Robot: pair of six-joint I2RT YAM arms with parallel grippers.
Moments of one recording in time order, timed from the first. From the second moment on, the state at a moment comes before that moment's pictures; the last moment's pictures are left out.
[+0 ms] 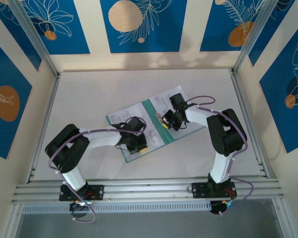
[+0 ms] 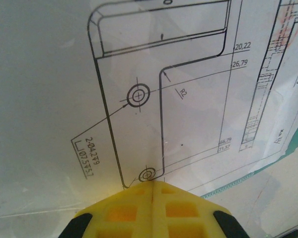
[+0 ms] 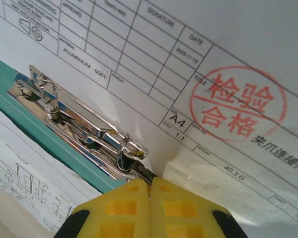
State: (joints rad) left arm -0.81 1.70 0.88 -0.34 0.29 -1.20; right arm 0.42 1.84 1.09 -0.43 -0.31 1.14
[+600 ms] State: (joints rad) left arm -0.78 1.68 0.88 -0.39 0.28 -1.15; right arm 0.43 1.76 1.17 -0.61 -0.28 1.13
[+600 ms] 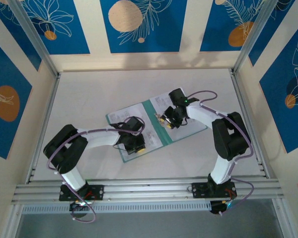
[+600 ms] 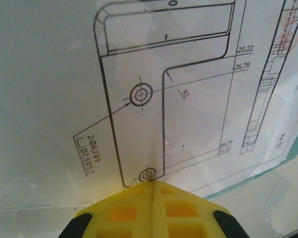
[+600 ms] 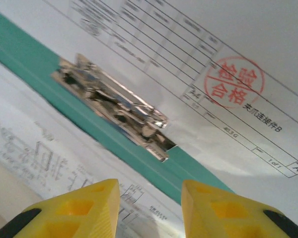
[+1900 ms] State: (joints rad) left arm -0.35 1.46 0.89 -0.75 0.24 -0.76; right arm 0.66 1.77 1.05 -0.54 -0.42 0.95
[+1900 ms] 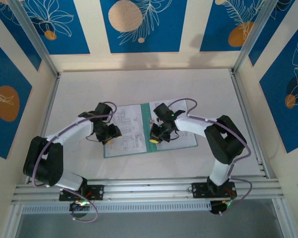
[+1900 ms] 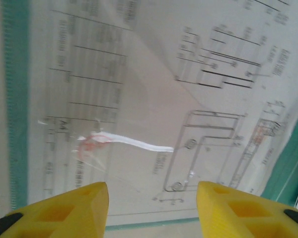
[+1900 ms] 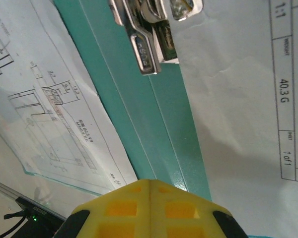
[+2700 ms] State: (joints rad) left arm -0.15 1.50 0.81 -0.74 0.32 -0.52; right arm 0.66 1.85 1.08 -0.58 -0.44 0.96
